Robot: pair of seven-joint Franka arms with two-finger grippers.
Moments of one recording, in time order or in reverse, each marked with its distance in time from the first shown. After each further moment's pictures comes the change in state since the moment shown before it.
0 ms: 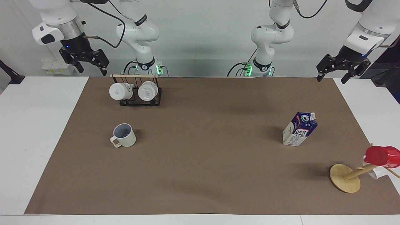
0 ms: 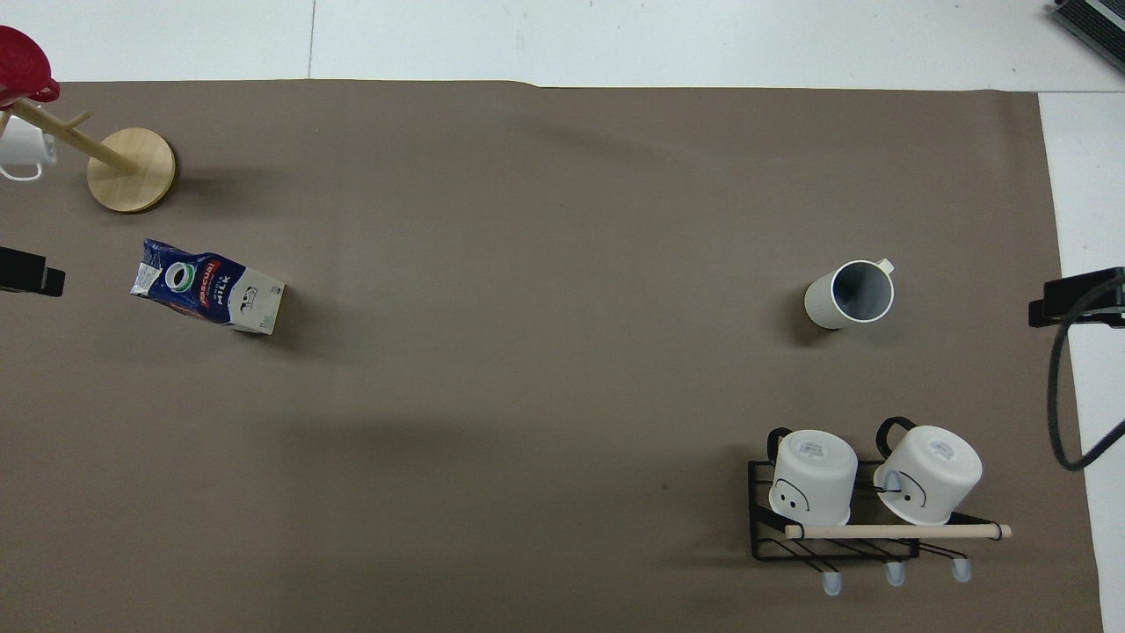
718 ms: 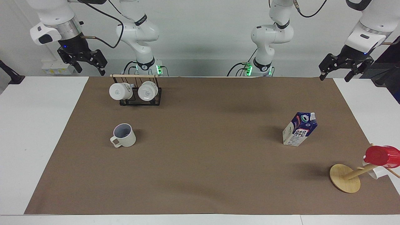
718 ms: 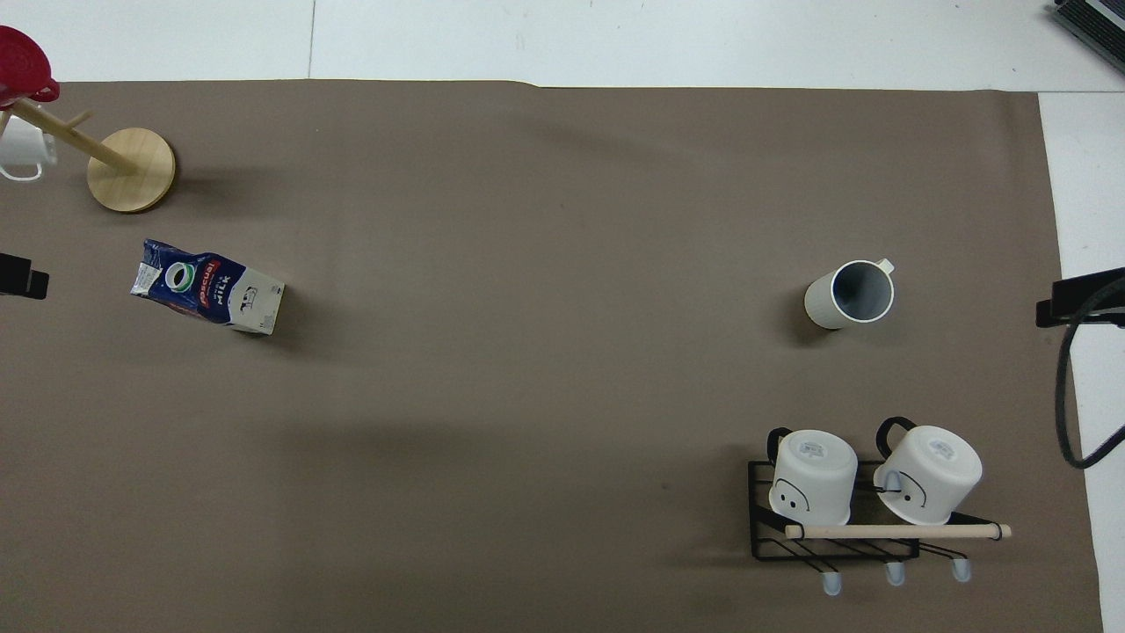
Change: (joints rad) left arm -0.001 -0.012 0.001 0.001 0.037 -0.001 0.000; right arm -0.010 0.000 -0.003 -0.002 0.000 0.000 0.001
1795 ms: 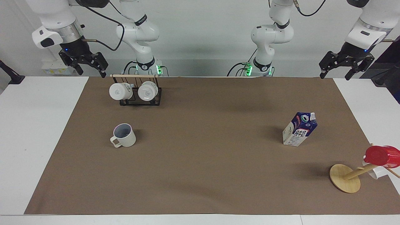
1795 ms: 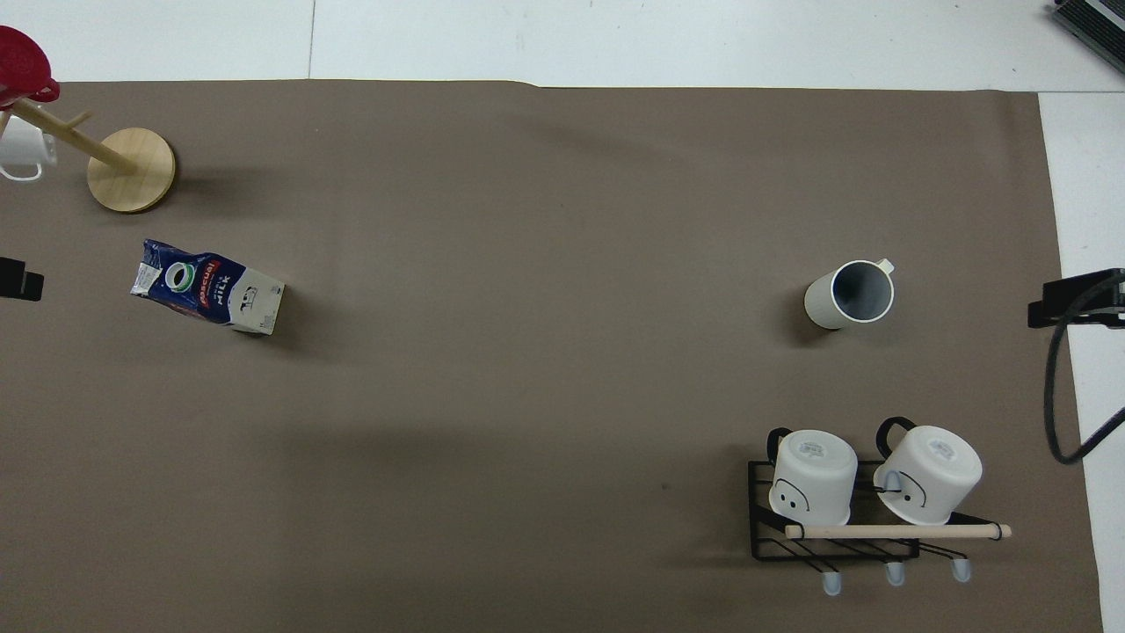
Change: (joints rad) left arm -0.002 -0.008 0.001 0.000 0.000 -0.002 0.000; right arm -0.001 -0.001 0.000 -0.026 0.000 0.021 0.000
